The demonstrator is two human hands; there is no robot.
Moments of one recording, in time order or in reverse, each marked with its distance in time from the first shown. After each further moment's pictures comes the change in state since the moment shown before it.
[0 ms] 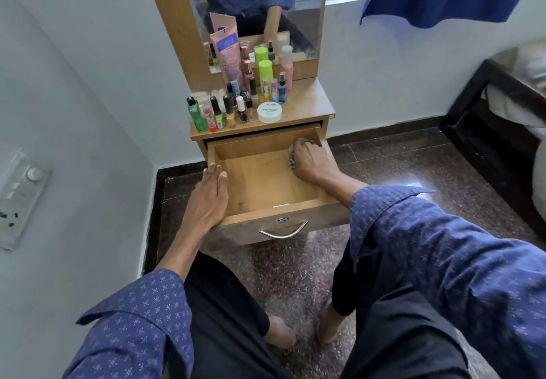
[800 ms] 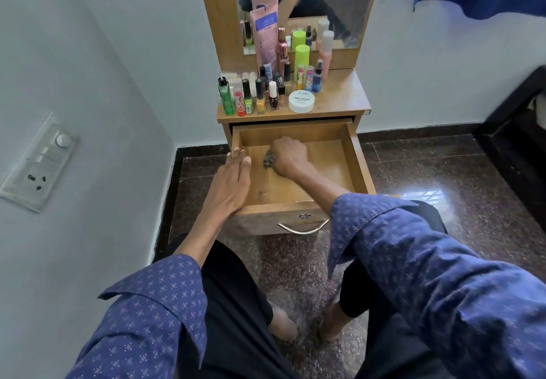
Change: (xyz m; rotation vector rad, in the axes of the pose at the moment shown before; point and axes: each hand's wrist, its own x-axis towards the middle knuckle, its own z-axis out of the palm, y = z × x) left_hand 0.006 -0.002 -0.001 -0.071 0.003 -0.019; right_hand 0.013 -0.105 0.000 0.101 -0.073 -0.117
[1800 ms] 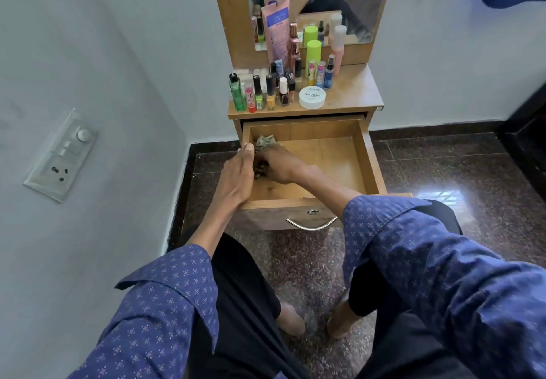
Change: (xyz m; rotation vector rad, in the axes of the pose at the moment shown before) left_hand -0.004 0.004 -0.004 -0.224 0.106 -0.085; right_hand 0.001 -0.018 0.029 0.202 -0.158 -0.334
